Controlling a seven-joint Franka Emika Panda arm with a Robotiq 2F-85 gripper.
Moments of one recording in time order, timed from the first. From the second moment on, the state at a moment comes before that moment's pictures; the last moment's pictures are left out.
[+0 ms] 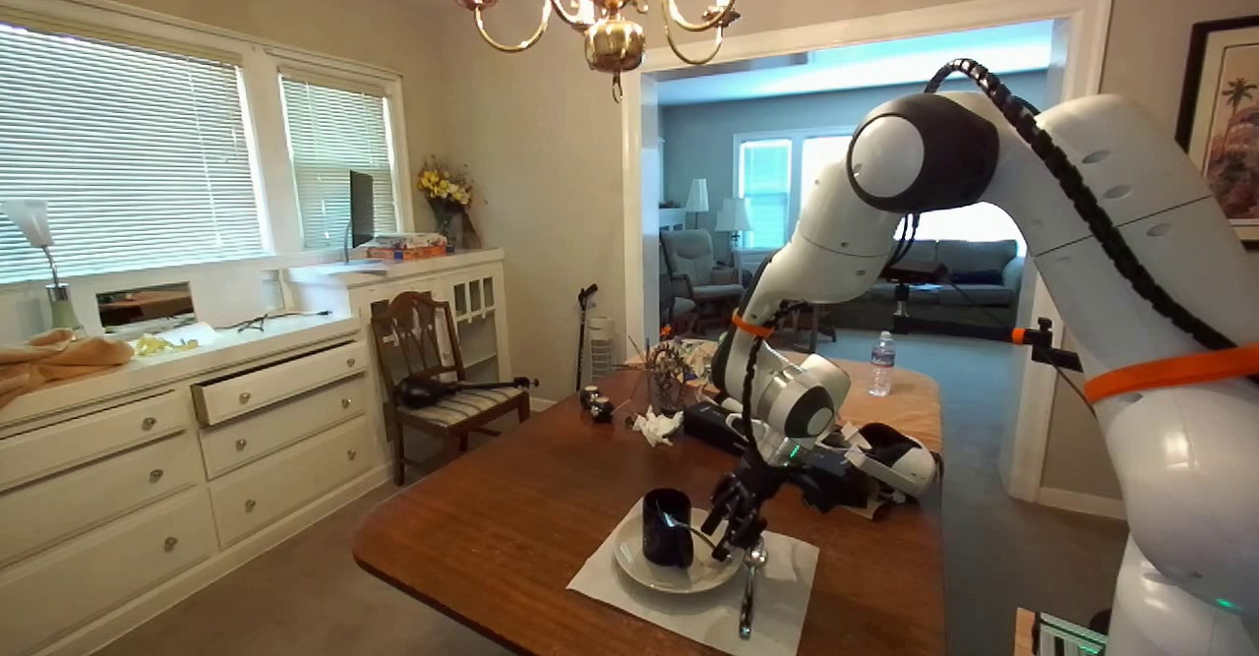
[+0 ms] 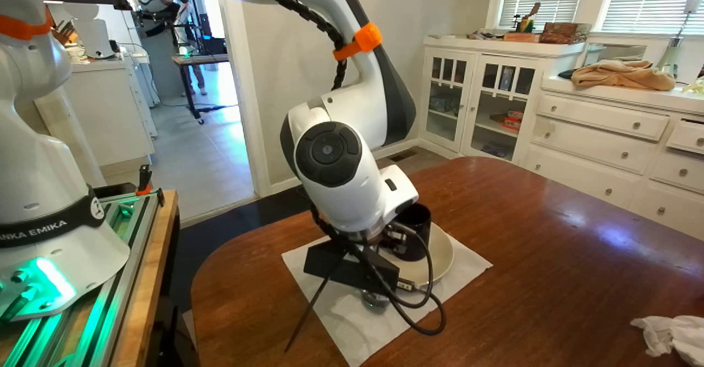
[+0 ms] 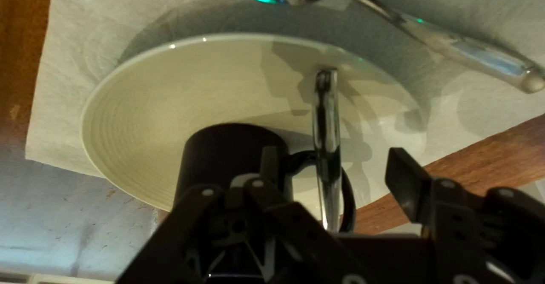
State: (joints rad) arm -0.23 0.47 -0.16 -2.30 1.40 2.52 -2.48
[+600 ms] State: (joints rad) arm -0.23 0.48 -0.16 -2.29 1.46 2.48 -2.54
